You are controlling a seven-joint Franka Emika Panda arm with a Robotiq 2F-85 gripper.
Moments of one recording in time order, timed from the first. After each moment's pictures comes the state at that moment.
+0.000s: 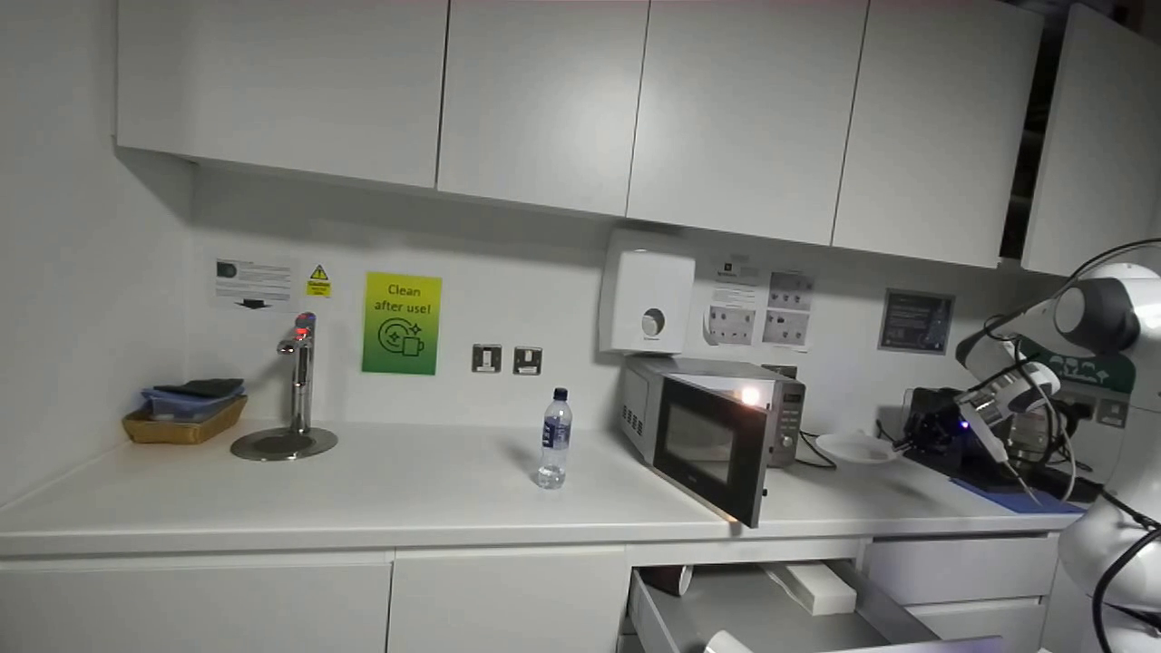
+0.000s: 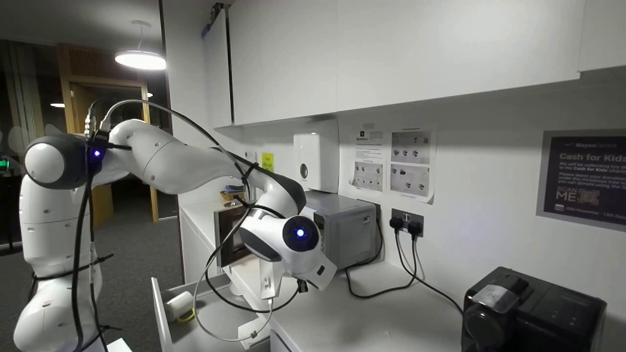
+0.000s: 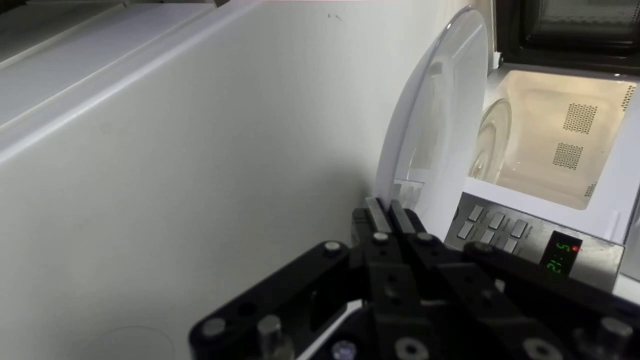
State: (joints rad) arm -0.37 0.03 -0.50 -2.17 0.94 1.95 -0.63
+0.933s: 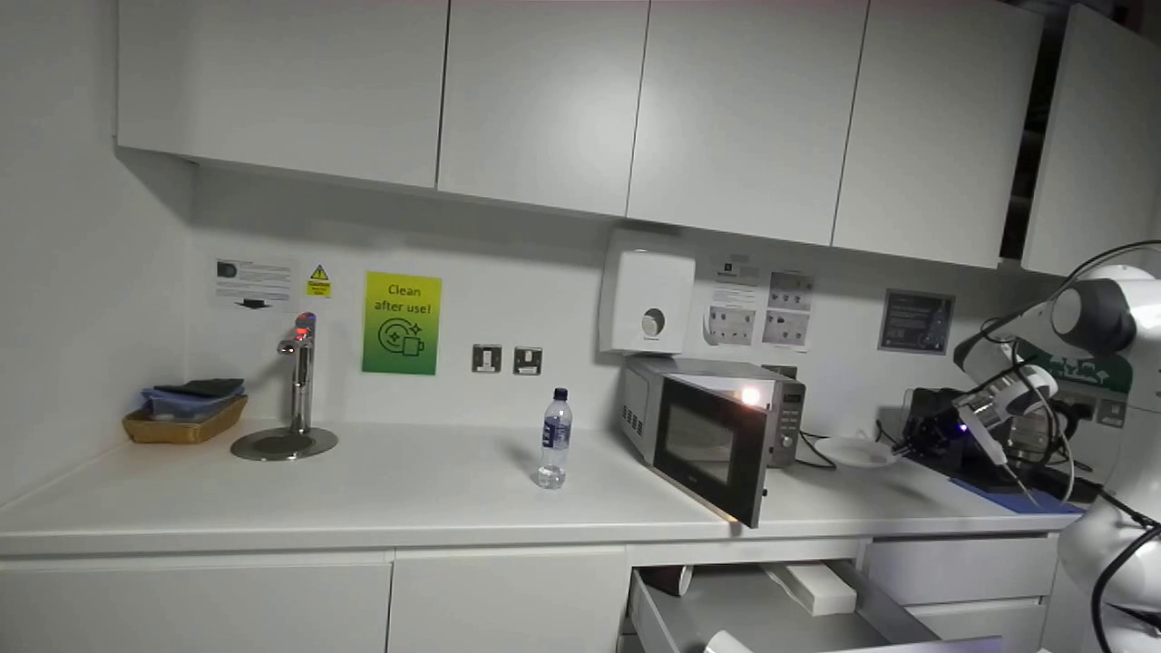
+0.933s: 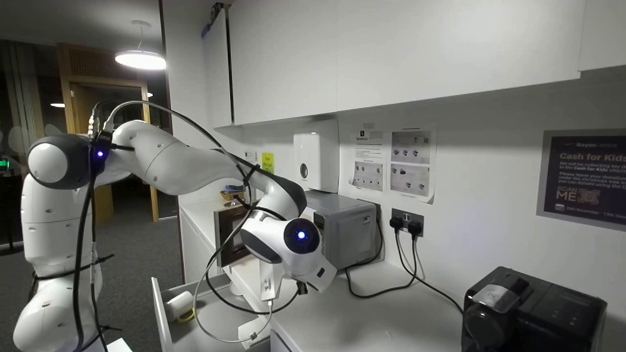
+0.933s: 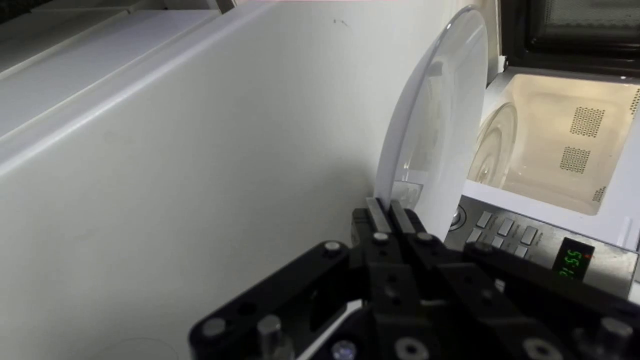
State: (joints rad) arm -0.38 0.04 -0.49 -2.17 0.94 1.96 -0.63
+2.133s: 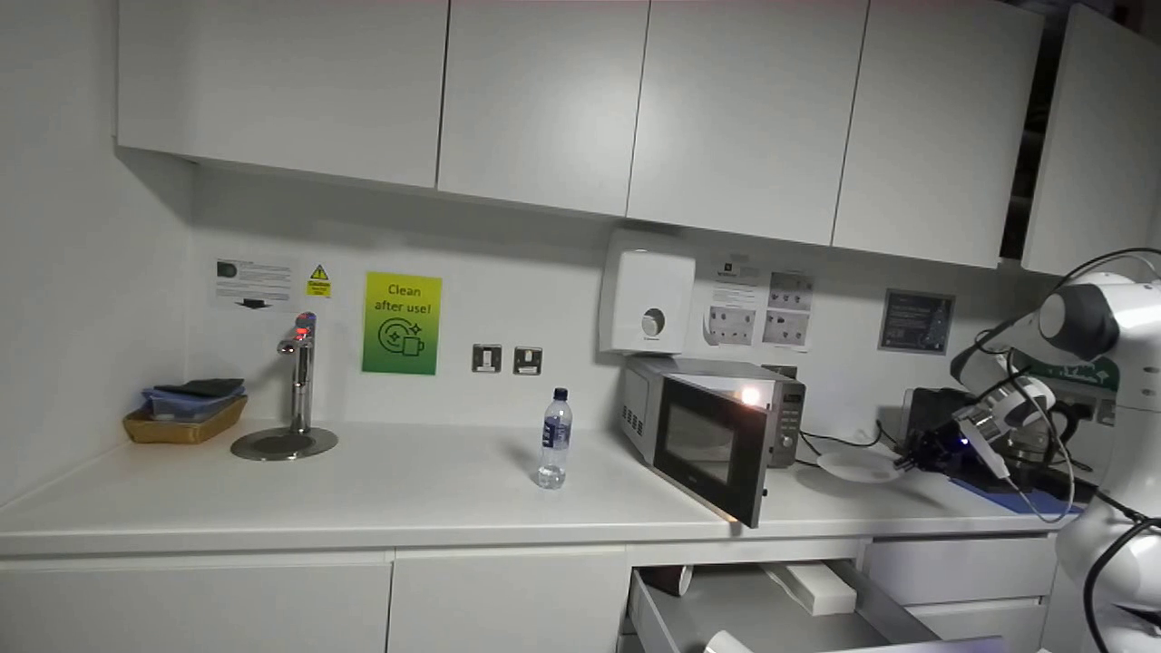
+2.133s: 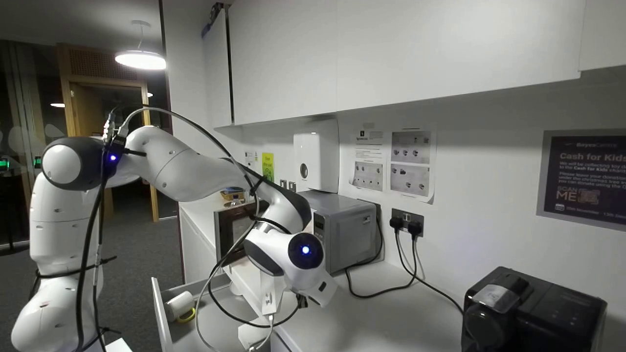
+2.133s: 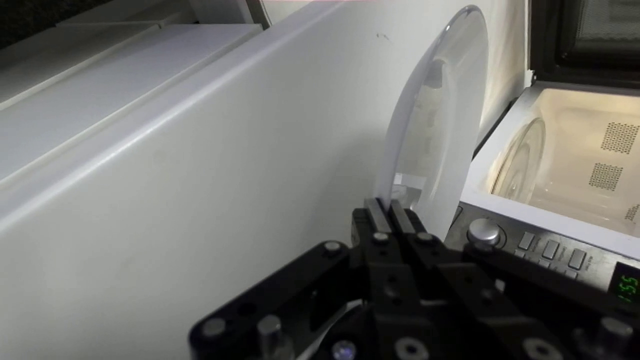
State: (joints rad) arm -0.41 0.10 -0.48 -2.17 0.94 1.95 -0.68
